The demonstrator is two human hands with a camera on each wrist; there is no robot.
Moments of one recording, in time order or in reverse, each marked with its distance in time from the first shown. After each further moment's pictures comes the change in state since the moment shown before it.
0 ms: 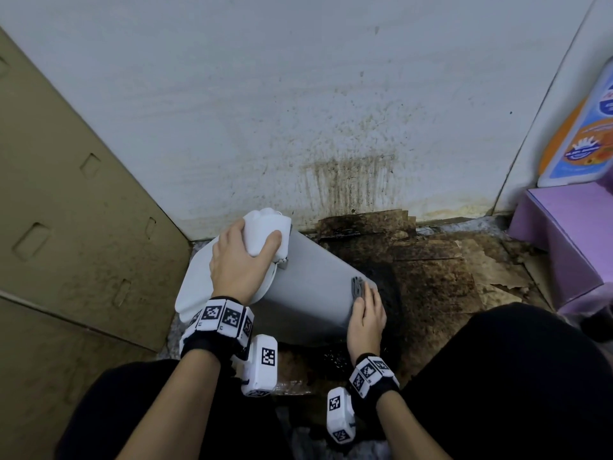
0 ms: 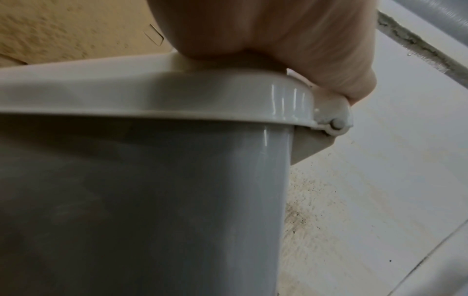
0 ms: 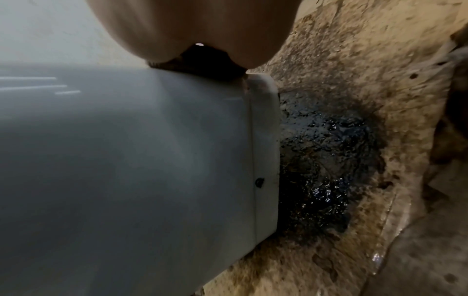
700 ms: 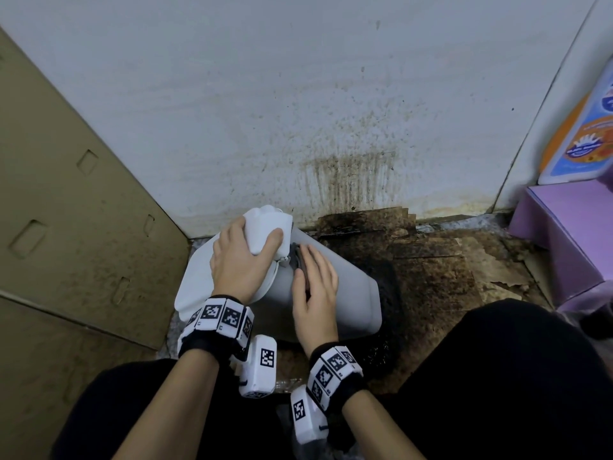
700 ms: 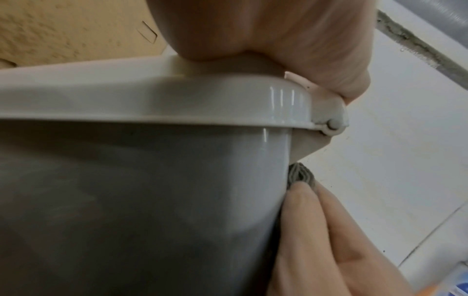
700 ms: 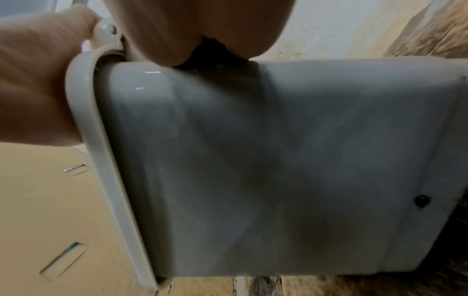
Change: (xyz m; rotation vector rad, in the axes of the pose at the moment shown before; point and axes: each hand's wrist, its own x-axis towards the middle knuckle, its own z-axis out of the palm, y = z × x) left_hand 0.000 0.001 0.000 0.020 -0.024 0.004; right_hand -0.042 -0.090 0.039 0.103 -0.082 -0.574
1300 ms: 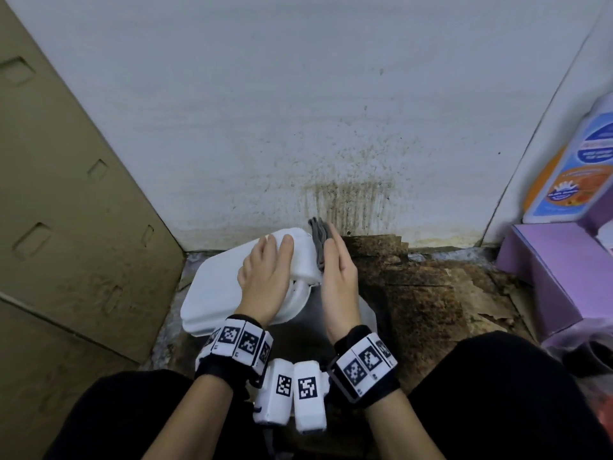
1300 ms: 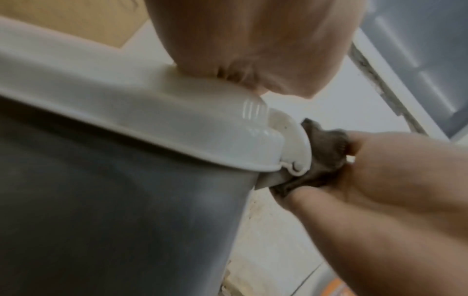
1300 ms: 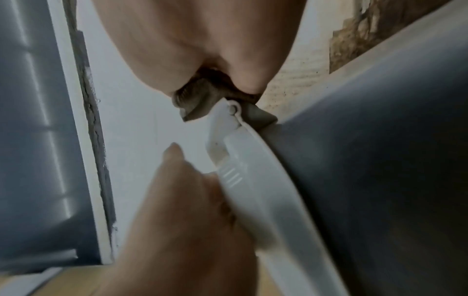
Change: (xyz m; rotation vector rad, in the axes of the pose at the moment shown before) left_hand -0.020 0.031 0.014 -0.102 -0.131 -0.004; right_hand 0.056 -0.070 -0.053 0.571 -0.036 0.314
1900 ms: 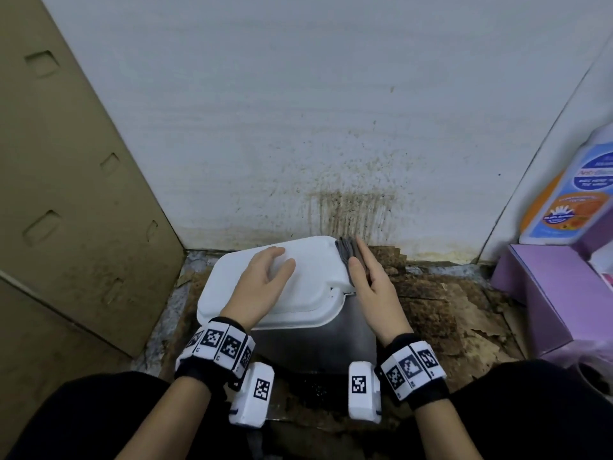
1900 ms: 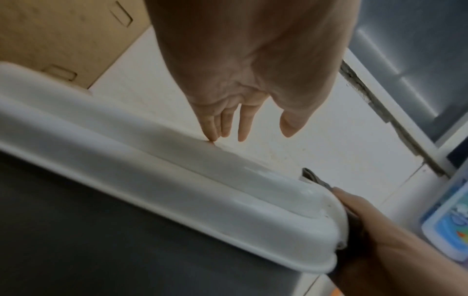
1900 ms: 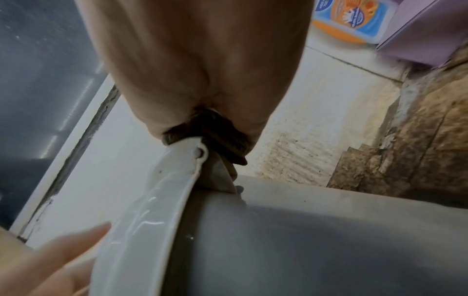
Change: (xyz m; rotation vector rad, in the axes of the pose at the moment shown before) left_hand -0.001 -0.029 -0.016 -0.234 -0.069 0.102; right_hand 0.009 -0.019 -0.071 -0.520 -0.225 -0.048
